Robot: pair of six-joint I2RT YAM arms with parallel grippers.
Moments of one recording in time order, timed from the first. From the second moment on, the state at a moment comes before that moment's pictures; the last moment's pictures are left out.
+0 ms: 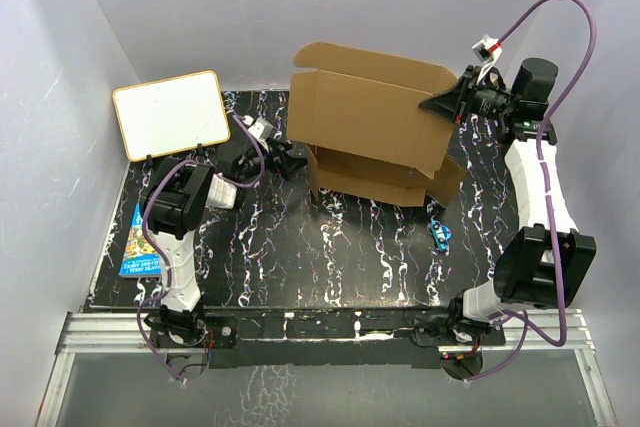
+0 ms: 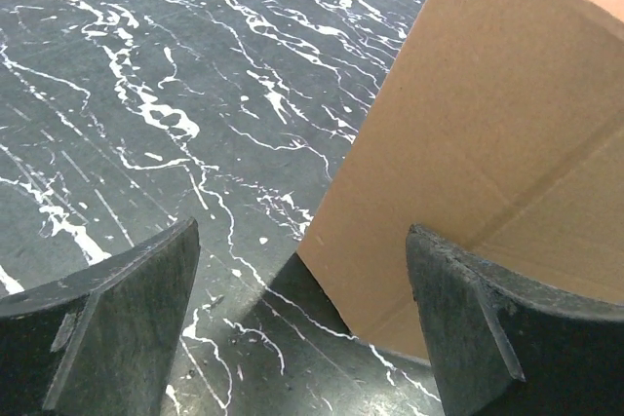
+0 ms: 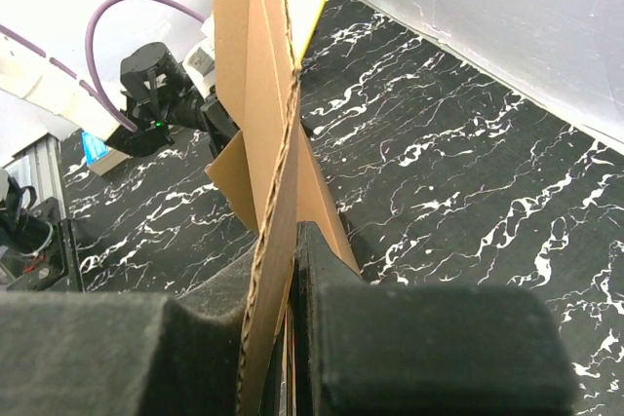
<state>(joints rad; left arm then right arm) -0.27 2.07 0.87 1.19 0.71 -0.28 -0.20 1.46 1.36 -0.09 -1.23 0.09</state>
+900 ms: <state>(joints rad) -0.21 2.07 0.89 1.31 0.84 -0.40 -0.20 1.48 1.38 -0.09 -1.20 0.09</state>
